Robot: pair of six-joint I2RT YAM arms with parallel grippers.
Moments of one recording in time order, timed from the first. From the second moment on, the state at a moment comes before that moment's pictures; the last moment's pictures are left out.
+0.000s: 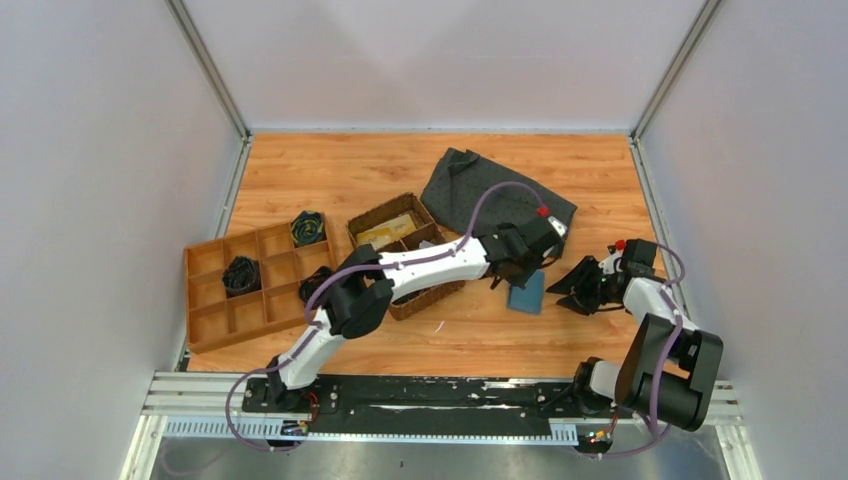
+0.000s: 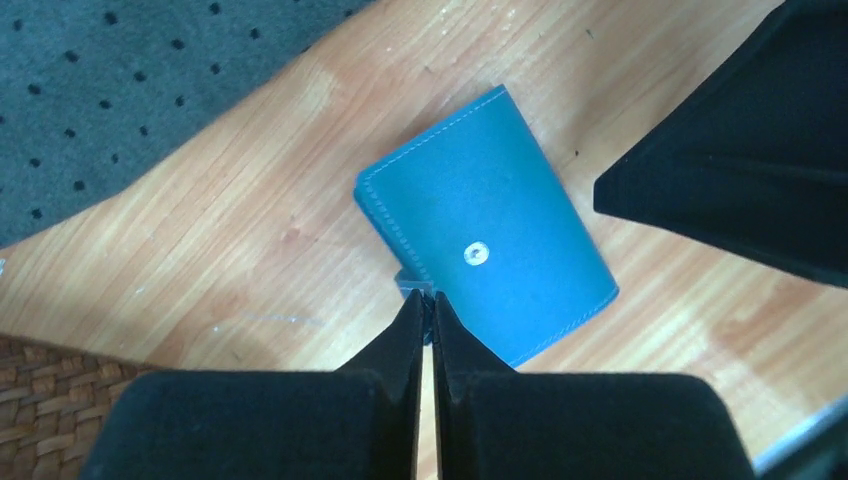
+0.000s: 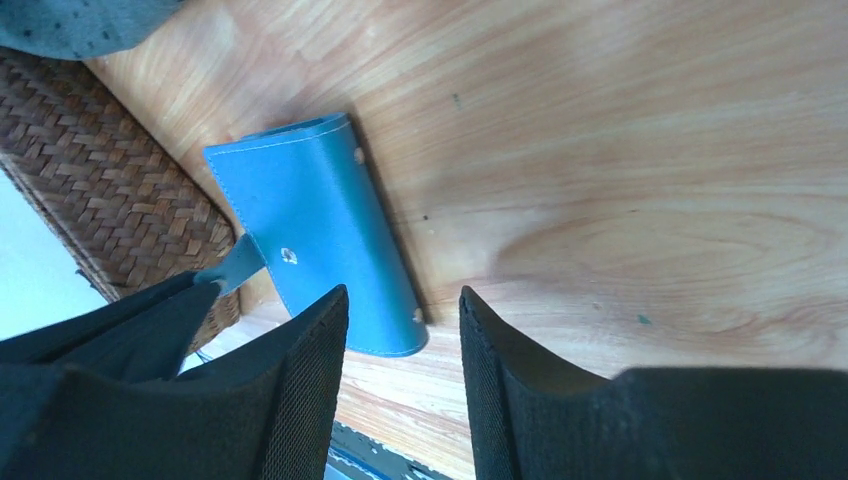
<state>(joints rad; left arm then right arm) -1.14 2.28 1.96 -0.63 -0.23 -0.26 -0.36 1.24 0.51 -0.46 -0.60 0.42</state>
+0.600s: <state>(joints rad) -1.00 2.04 1.79 -0.51 0.17 -0.40 -0.17 1.07 0.62 -0.55 -0.54 0.39</state>
